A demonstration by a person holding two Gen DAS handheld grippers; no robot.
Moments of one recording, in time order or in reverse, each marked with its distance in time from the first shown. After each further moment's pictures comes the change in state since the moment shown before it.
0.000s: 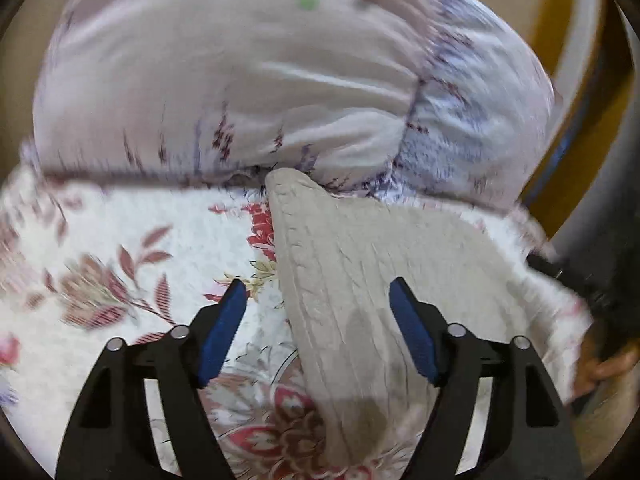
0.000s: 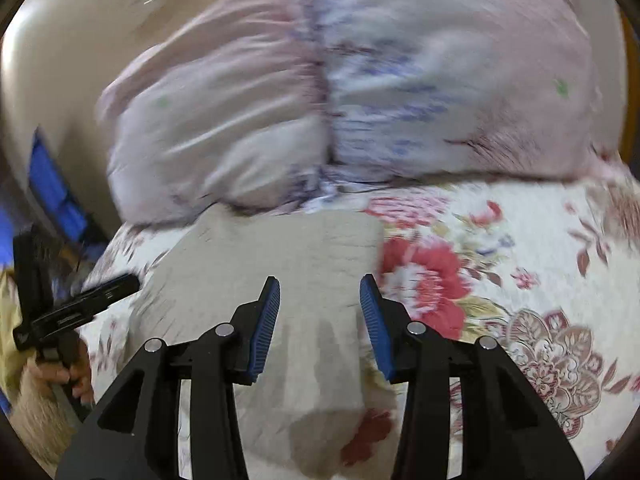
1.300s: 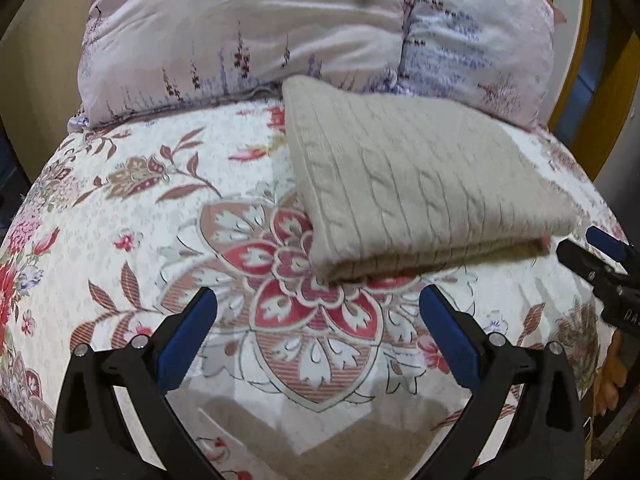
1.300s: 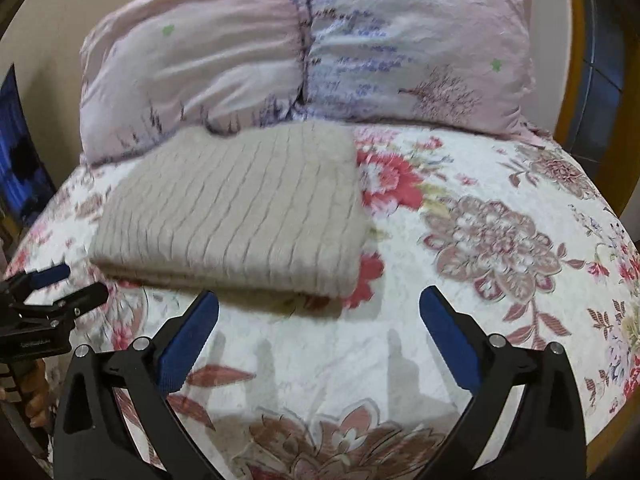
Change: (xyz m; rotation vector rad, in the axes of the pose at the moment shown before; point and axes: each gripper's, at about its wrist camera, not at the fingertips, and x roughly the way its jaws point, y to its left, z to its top) left arm -0.034 -0.030 -0.081 0.024 0.136 0.166; right arm -0.033 0.033 -0.104 -0.014 0.037 -0.289
